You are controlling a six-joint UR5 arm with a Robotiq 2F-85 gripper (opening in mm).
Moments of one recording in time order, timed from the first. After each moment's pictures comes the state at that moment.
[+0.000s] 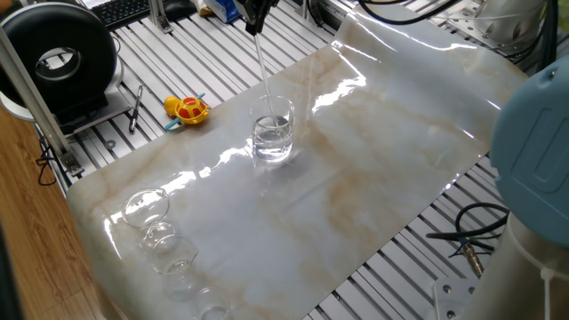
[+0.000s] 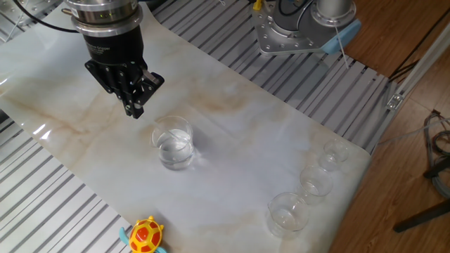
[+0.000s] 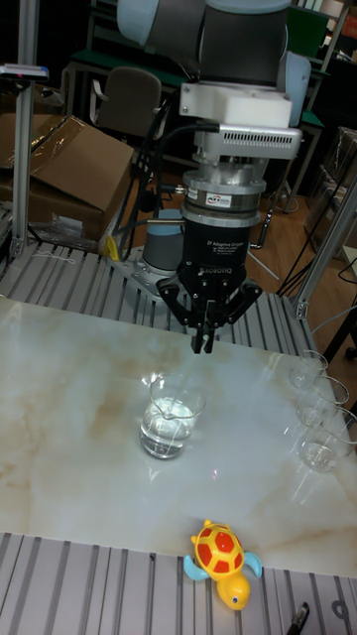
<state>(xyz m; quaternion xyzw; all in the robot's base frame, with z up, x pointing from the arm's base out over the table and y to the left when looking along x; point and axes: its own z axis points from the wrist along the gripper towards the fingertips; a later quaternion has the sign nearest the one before) 0.628 0.029 0.268 -0.10 0.99 0.07 0.09</state>
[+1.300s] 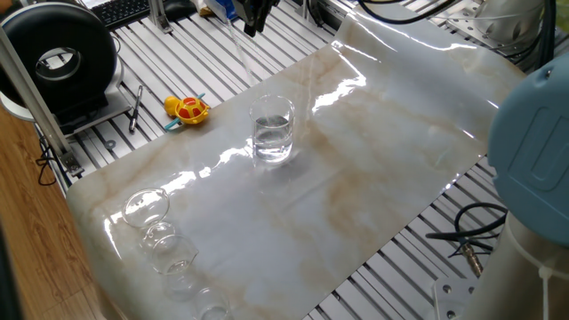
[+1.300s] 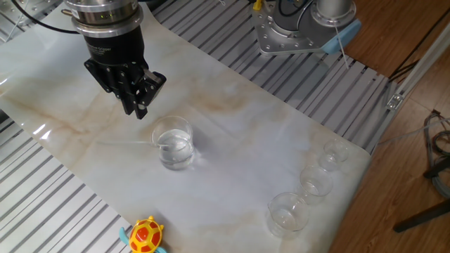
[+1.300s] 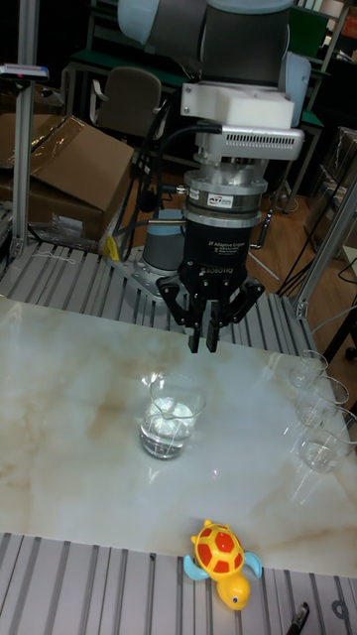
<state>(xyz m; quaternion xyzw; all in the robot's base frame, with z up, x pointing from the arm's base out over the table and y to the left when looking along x) 0.627 0.030 0.269 -0.10 0.99 0.07 0.09</state>
